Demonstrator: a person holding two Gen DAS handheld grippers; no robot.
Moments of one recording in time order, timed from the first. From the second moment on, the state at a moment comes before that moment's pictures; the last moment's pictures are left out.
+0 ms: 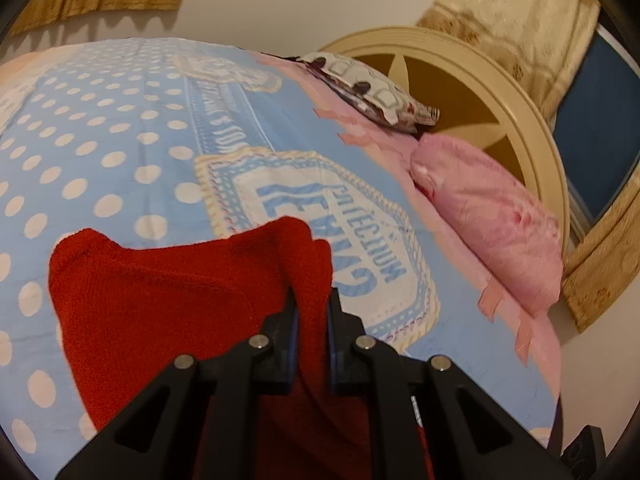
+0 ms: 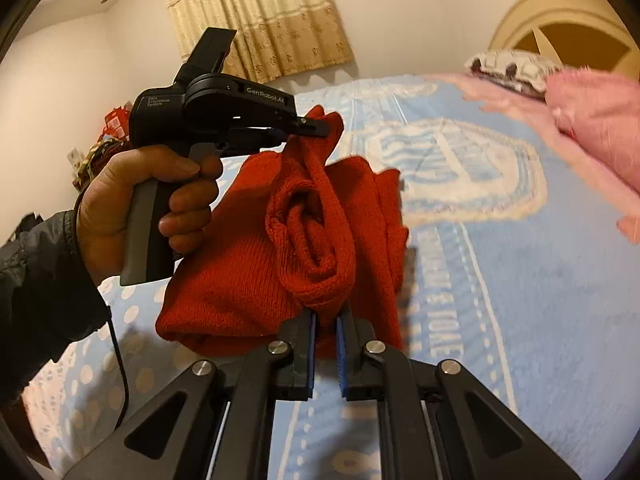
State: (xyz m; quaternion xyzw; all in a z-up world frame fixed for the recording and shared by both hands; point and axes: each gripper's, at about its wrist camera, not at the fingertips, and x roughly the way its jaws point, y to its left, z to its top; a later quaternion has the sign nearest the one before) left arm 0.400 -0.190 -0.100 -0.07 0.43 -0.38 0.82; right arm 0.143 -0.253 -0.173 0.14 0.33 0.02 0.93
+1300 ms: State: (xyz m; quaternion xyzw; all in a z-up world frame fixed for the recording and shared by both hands) left arm 0.295 -0.117 -0.146 0.02 0.39 -0.30 0.87; right arm 0.218 -0.272 -0.180 0.18 0.37 0.05 0.91
